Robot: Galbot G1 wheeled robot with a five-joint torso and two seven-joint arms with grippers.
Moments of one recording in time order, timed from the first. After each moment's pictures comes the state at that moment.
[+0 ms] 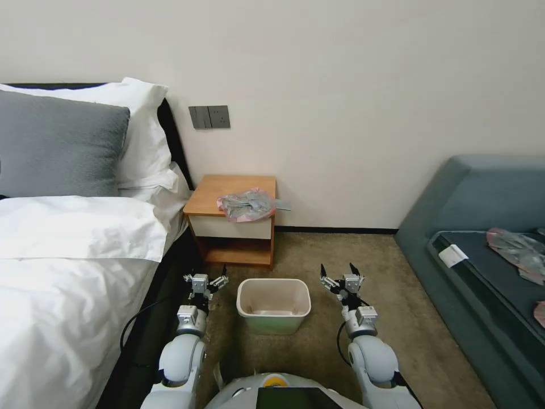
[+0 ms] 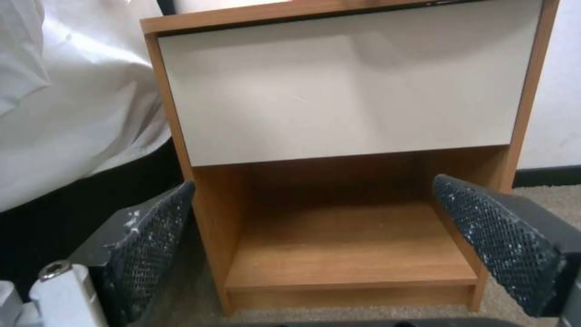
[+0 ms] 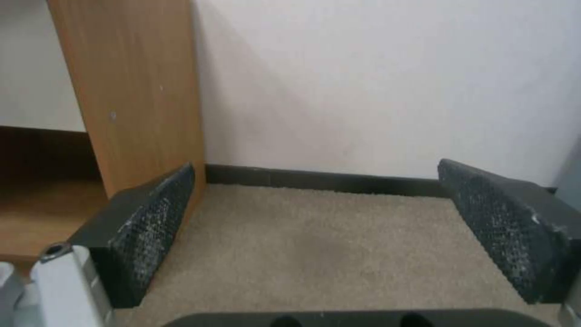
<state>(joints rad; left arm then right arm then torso) 1.55 -1.50 -0.55 -2.00 0.00 0.00 0.00 -1.55 1.50 0.55 2.00 0.00 0.00 0.00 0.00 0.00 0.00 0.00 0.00</state>
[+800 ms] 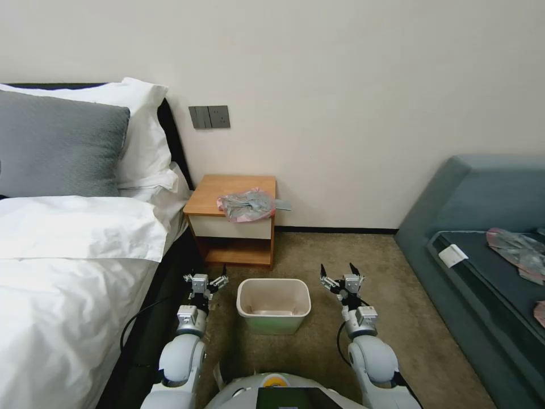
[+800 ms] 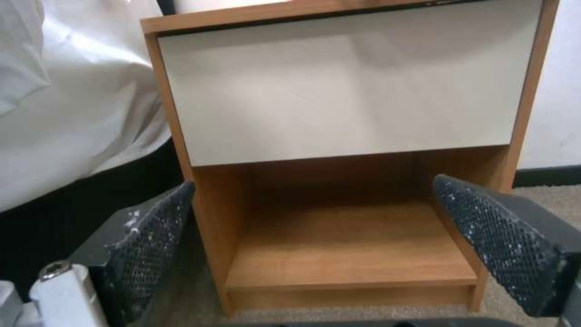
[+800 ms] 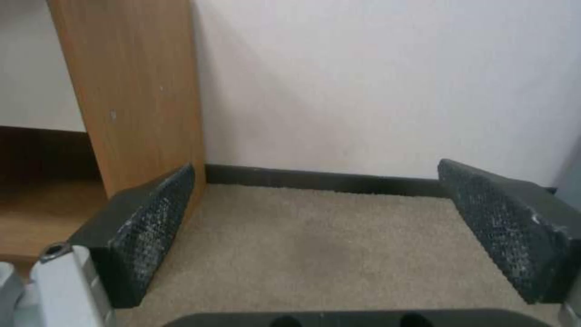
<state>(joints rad) 1.55 -1.50 -0.55 -2.00 0.00 0.00 0.00 -1.55 1.50 0.55 2.00 0.00 0.00 0.00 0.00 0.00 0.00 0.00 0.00</state>
